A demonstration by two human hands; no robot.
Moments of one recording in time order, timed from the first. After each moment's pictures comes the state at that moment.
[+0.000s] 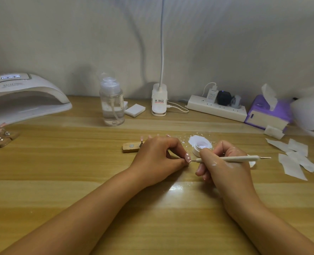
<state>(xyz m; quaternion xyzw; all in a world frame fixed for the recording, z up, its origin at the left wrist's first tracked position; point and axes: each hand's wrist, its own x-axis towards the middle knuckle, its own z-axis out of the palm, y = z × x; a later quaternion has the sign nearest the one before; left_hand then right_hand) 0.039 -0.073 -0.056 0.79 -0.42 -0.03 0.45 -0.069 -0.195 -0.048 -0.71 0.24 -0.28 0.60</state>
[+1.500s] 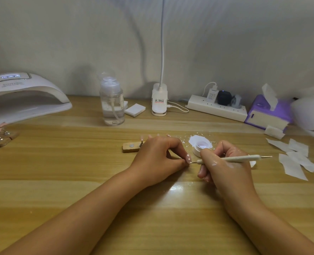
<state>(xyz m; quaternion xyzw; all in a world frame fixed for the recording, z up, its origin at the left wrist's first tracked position) 0.038 -0.073 -0.055 0.79 -0.42 -0.03 0.44 -0.069 -0.194 -0.048 -0.71 0.23 -0.29 0.60</state>
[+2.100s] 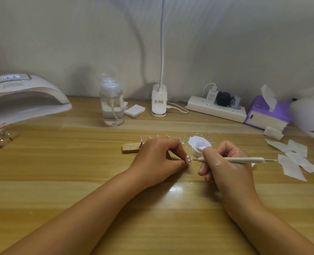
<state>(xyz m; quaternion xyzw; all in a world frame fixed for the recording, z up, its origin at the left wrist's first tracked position) 0.039 -0.072 -0.058 0.78 -0.43 -0.03 0.45 -0.068 -0.194 -0.048 -0.67 0.23 -0.32 0.63</state>
